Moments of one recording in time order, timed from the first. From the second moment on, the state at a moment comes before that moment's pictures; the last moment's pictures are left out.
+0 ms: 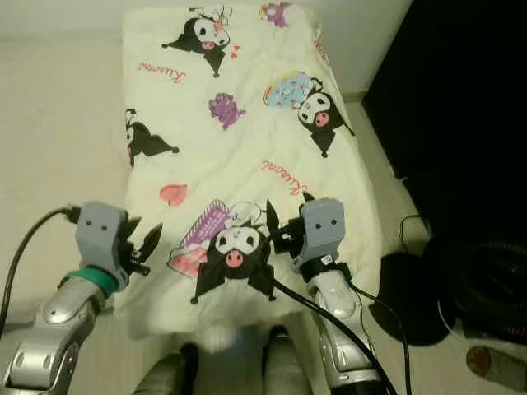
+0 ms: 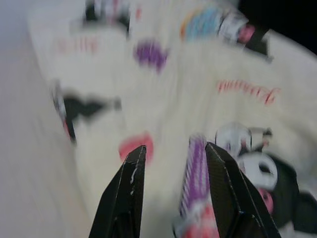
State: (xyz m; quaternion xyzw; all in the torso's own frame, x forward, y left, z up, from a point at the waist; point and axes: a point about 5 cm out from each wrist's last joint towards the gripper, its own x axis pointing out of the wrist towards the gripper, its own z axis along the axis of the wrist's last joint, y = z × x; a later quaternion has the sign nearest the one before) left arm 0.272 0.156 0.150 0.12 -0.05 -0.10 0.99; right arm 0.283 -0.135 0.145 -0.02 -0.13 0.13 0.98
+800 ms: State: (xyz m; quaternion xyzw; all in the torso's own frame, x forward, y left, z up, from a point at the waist) left arm 0.294 0.172 0.156 0.12 -0.08 0.00 0.99; right arm 0.281 -0.168 0.136 -0.04 -0.13 0.03 0.99
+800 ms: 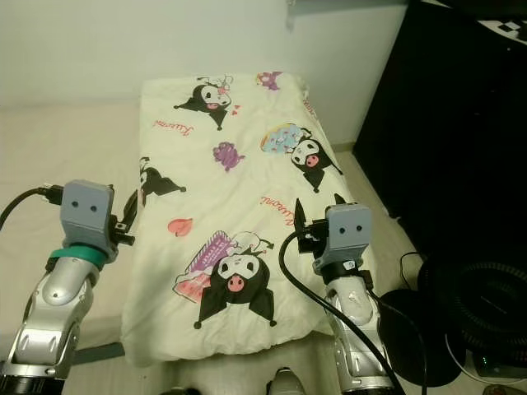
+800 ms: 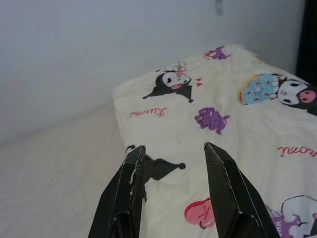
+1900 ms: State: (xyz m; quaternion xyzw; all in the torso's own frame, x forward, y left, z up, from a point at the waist) left arm 0.298 0.161 0.148 0.10 -0.06 -0.03 0.99; right arm 0.283 -0.163 0.128 -0.06 -0.12 0.03 0.99
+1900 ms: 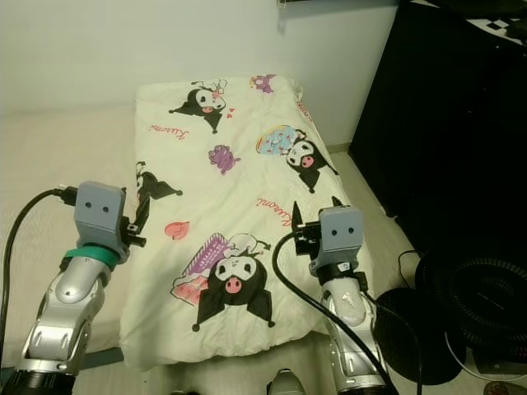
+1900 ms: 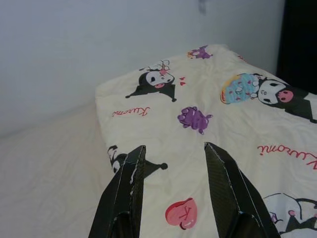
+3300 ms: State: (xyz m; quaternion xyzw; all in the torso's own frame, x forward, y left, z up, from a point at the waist) left arm 0.297 0.162 0.143 0.11 -0.05 -0.03 0.99; right arm 0.284 -0.165 0.126 -0.06 -0.12 0.03 0.99
